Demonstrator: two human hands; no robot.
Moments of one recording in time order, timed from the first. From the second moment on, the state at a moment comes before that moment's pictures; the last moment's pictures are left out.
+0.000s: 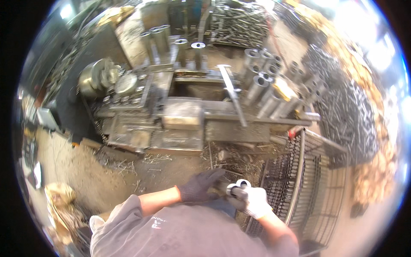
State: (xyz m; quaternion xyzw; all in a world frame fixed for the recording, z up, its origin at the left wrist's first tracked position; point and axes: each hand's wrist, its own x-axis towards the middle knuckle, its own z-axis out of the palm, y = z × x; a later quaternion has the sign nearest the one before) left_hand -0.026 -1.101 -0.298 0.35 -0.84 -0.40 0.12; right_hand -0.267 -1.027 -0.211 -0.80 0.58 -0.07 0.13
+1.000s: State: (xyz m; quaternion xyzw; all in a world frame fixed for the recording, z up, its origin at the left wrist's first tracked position) left_hand 0.363 -1.321 -0.251 0.58 -0.64 -0.27 0.42; right_hand 0.044 -1.653 -0.156 -0.79 0.59 -0.12 -0.11
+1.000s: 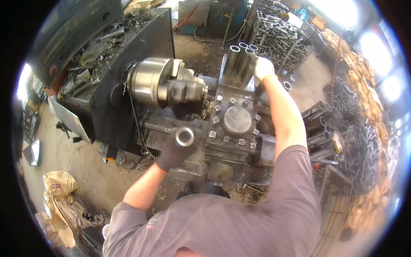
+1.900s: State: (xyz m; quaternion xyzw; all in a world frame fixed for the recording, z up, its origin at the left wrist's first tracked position) left_hand 0.410 -1.377 -0.198 0.50 -0.77 0.09 0.38; right_hand 0.183 -1.624 -0.119 -0.90 0.42 -0.02 0.16
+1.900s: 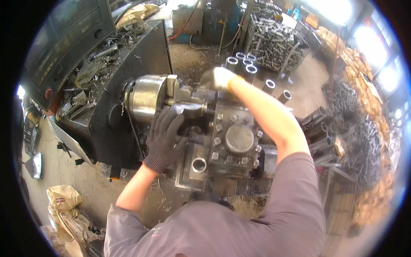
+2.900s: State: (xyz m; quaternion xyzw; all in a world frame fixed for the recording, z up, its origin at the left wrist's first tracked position) left_hand 0.372 -1.425 -0.198 0.48 -0.78 -0.04 0.41; right_hand -0.027 -1.586 -0.257 -0.87 0.47 0.12 0.05
